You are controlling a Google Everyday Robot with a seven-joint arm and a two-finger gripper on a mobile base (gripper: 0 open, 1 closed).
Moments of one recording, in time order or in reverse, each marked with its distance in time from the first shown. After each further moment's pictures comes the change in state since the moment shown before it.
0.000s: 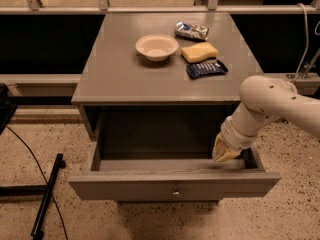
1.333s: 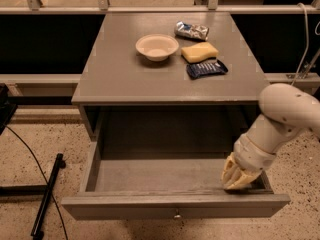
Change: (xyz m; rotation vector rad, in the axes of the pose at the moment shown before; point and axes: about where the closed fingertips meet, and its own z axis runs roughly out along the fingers) arm -0.021 0.099 -0.014 -0.211 -0.179 -0.051
